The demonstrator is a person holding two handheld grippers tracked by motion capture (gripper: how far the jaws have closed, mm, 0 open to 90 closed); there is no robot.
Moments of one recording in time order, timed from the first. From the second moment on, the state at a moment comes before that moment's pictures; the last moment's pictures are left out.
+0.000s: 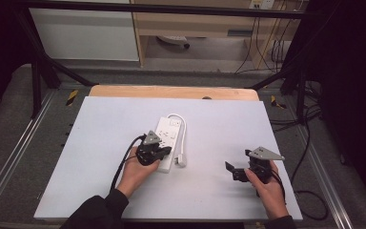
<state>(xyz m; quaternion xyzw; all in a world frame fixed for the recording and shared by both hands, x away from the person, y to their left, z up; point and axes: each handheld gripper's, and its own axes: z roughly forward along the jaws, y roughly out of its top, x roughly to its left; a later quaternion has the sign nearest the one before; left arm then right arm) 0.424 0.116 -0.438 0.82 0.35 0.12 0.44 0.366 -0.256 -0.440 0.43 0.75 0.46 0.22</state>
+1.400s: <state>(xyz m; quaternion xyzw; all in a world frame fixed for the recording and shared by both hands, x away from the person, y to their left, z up) 0.425 0.115 -0.440 0.81 0.35 0.12 0.45 0.365 -0.257 -0.439 0.43 0.74 0.46 0.22</state>
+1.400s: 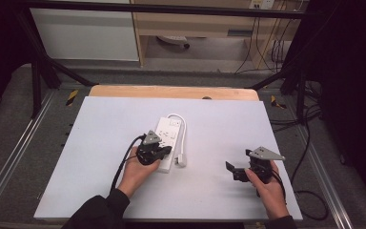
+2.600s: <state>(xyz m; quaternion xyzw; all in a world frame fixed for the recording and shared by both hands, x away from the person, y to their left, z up) 0.422 0.109 -0.424 0.79 0.34 0.11 0.49 0.366 -0.257 -0.440 0.43 0.74 0.46 0.22</state>
